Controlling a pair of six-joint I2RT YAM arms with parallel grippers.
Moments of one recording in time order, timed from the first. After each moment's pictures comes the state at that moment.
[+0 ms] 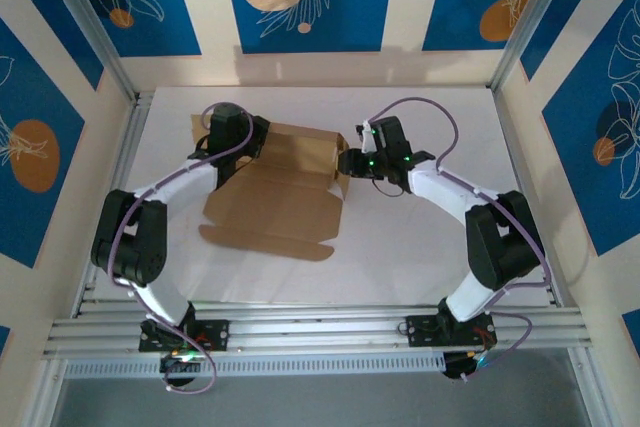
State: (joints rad) left arm -0.34 1.68 1.09 0.18 0.12 -1.35; right arm 0.43 1.62 1.07 -0.21 -0.33 0.48
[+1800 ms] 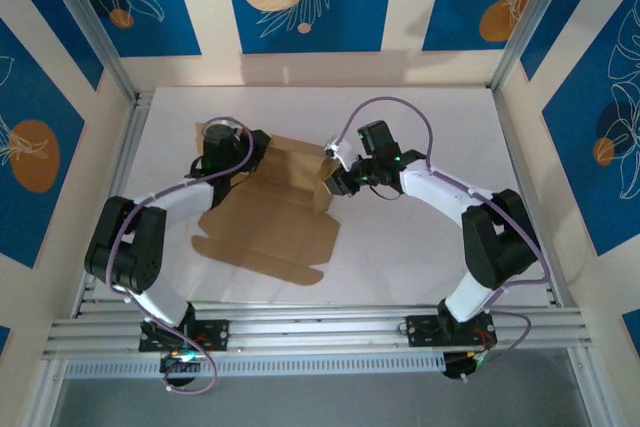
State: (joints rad) left arm -0.32 1.63 0.87 0.42 0.25 -1.22; right arm 0.50 1.64 1.12 -0.34 -0.49 -0.22
